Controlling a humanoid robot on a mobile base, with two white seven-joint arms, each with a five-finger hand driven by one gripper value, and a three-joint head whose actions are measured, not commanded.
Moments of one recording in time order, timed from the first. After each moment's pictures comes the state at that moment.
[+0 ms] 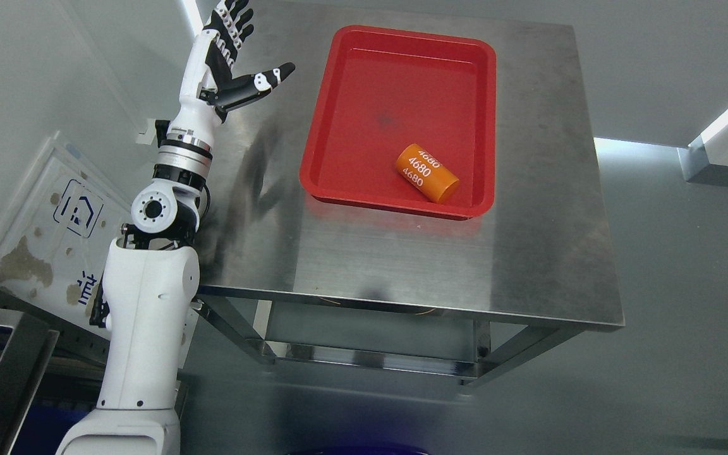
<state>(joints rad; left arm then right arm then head) -0.47 0.00 0.04 -1.35 0.10 -0.17 -0.20 0.00 0.00 0.00 0.00 0.00 0.04 0.03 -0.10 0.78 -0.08</state>
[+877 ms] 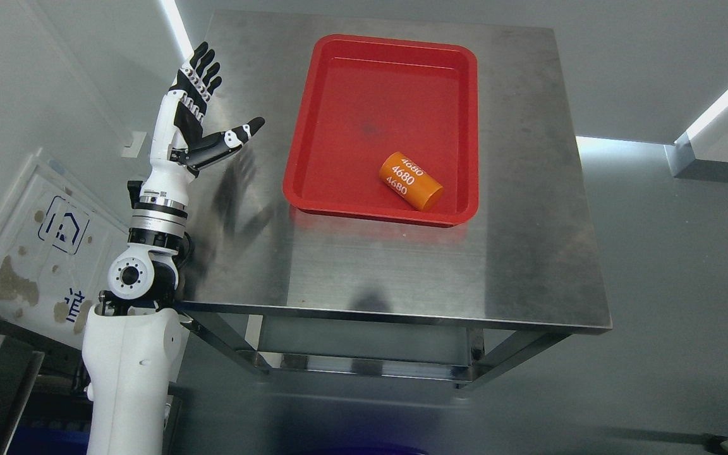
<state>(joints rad) -0.26 0.00 0.09 -1.51 0.10 -0.20 -0.21 0.00 0.00 0.00 0.00 0.00 0.04 0.03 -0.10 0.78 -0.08</state>
